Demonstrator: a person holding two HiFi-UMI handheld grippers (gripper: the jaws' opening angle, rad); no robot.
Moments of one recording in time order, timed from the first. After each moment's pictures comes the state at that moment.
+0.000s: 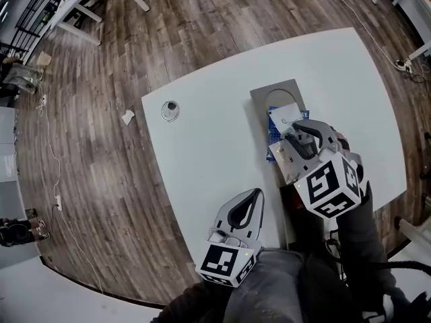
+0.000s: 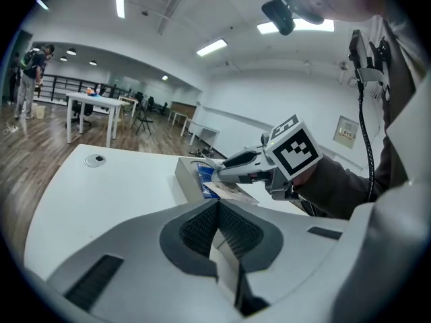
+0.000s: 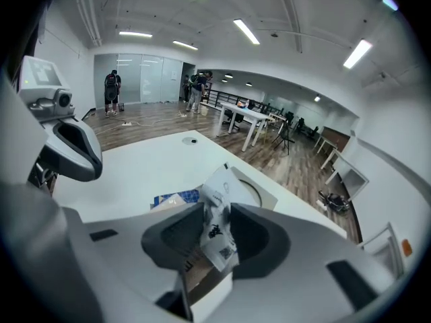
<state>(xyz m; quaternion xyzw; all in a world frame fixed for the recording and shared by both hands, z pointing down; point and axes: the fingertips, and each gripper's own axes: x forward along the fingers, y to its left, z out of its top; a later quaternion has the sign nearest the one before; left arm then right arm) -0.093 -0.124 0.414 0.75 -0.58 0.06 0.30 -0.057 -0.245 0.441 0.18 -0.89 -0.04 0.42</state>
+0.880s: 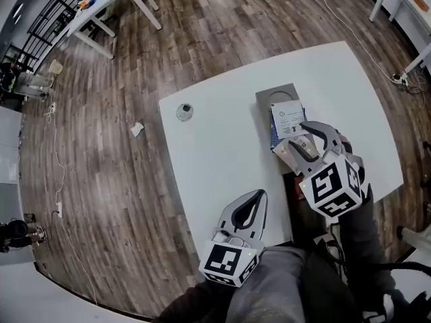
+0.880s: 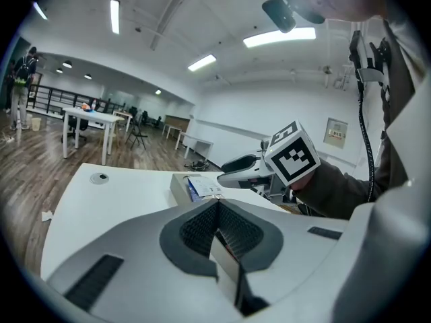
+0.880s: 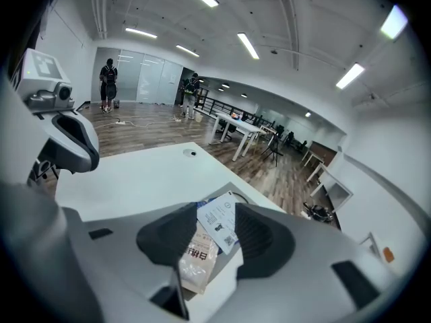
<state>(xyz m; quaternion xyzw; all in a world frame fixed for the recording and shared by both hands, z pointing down) -0.088 -0.085 0.378 0.77 -0.58 0.04 0.25 -0.047 -0.212 0.398 0.22 -0.89 -0.09 0.40</state>
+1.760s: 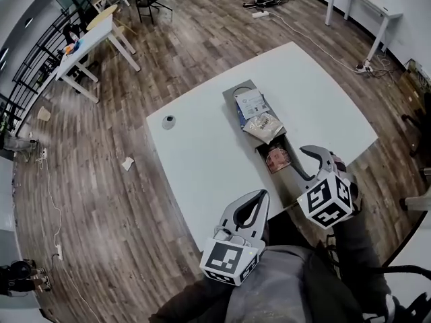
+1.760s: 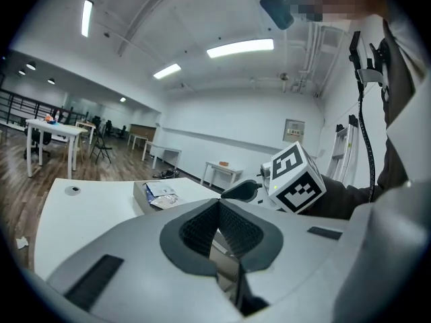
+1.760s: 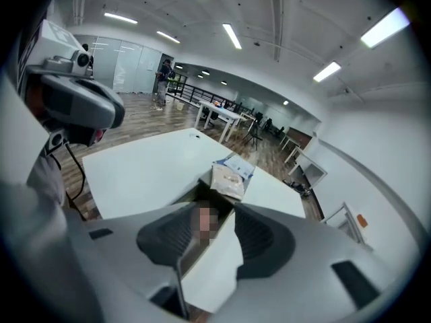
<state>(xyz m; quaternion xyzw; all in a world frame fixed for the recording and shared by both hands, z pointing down) -0.019 0.009 0.332 0.86 -0.48 0.03 0.17 0.055 -0.073 0.398 0.32 -0.84 -0.06 0.43</state>
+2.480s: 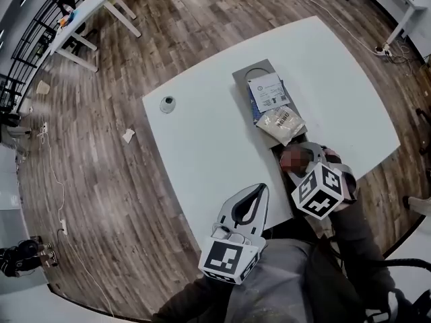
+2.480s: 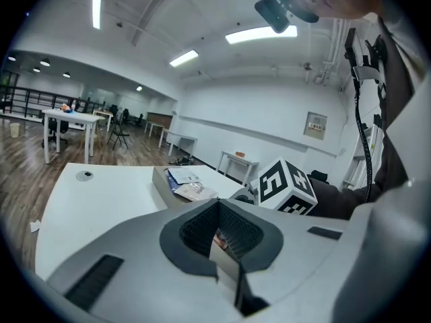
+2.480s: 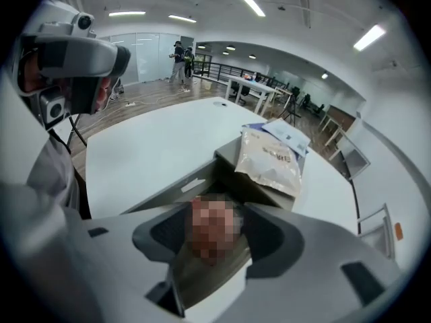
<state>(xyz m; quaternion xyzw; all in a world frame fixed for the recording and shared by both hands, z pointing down) -0.051 -0.042 0.370 0.82 -0.52 0.06 0.23 0.015 -0.099 0.499 0.17 -0.84 0.00 0.52</state>
